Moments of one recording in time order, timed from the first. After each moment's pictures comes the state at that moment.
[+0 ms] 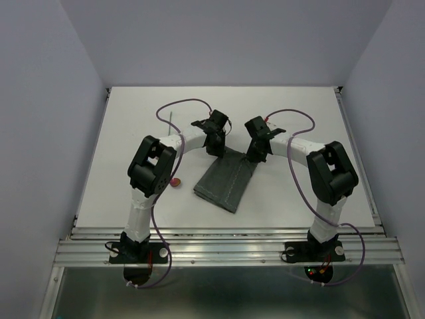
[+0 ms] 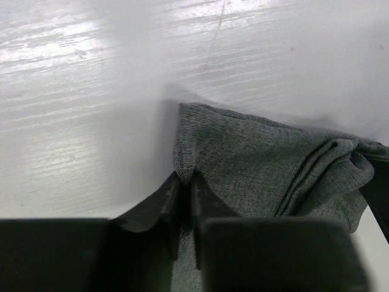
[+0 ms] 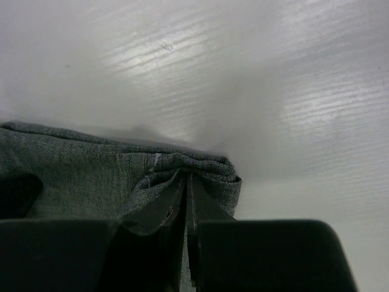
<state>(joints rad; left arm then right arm) -0.62 2.11 1.55 -0.49 0.02 -0.50 0.49 1.87 1.24 -0.49 0.23 0.83</state>
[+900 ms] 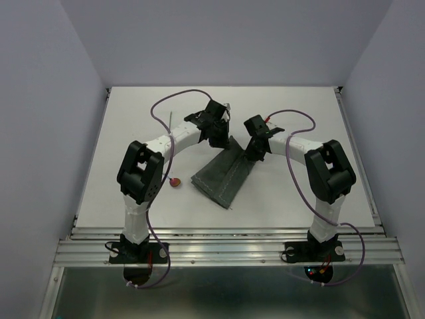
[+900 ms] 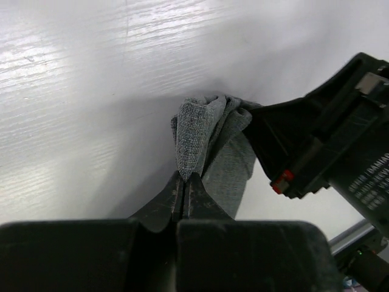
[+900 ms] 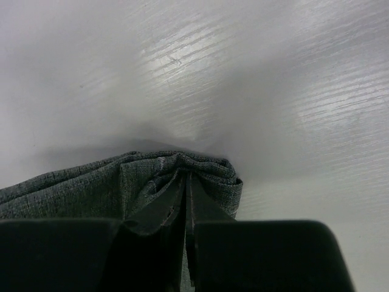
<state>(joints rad) -0.62 1.99 1.58 -0.52 0.16 -0.53 0.49 1.91 1.27 -0.46 0.22 0.92</state>
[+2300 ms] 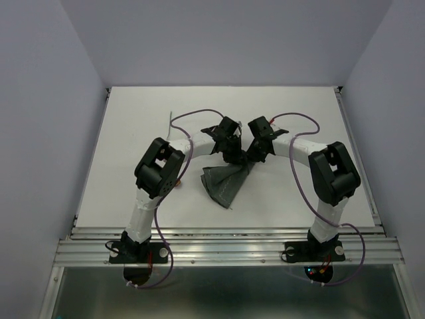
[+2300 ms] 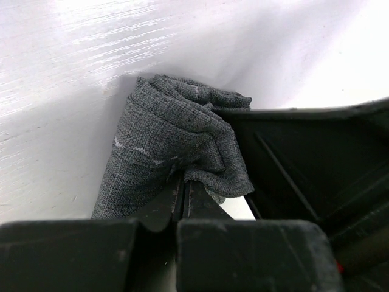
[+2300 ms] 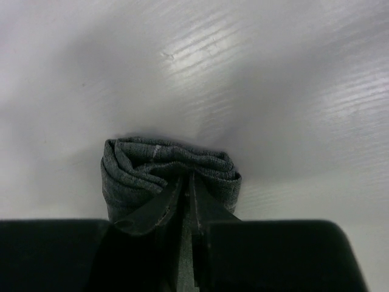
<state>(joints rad) -0.70 2.15 1.53 -0.34 0.30 -0.70 0.47 1.88 1.23 -0.44 0.15 0.97</state>
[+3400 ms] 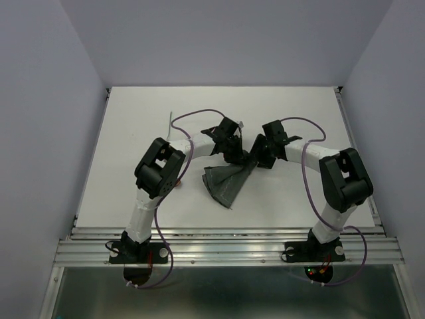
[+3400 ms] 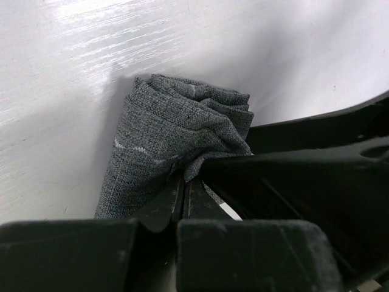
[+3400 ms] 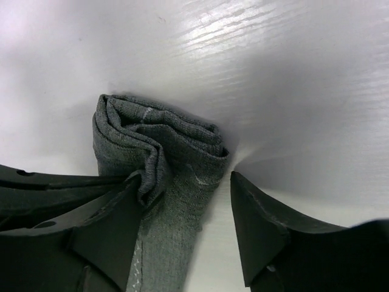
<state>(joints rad) -0.71 2.15 1.51 -0.29 0.32 -0.68 0.38 1.75 1.04 -0.30 -0.08 0.84</state>
